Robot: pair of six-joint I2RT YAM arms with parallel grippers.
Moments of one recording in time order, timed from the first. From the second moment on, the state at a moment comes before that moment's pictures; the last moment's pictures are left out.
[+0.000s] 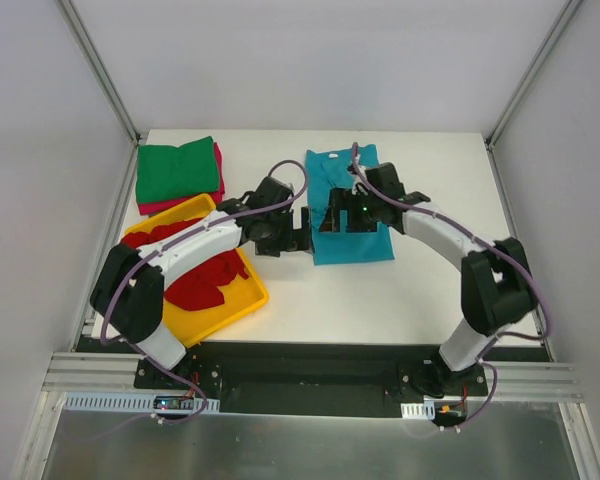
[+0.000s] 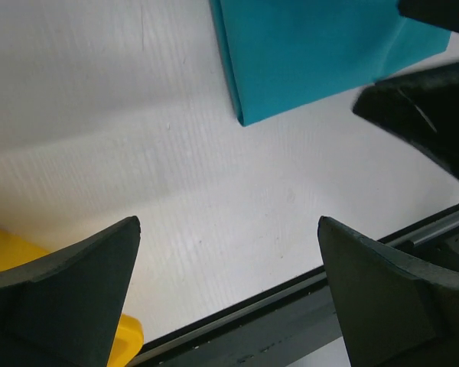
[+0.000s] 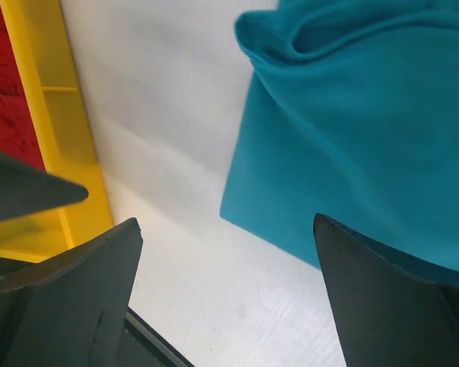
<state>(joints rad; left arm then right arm) -0.65 1.63 1.22 -0.58 0.15 -0.67 0.44 1.61 1.13 -0.36 -0.37 0.37</state>
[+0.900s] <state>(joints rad) -0.65 1.50 1.07 -0.55 0.13 -0.70 0.38 1.89 1.46 -0.40 -0.29 0.40</state>
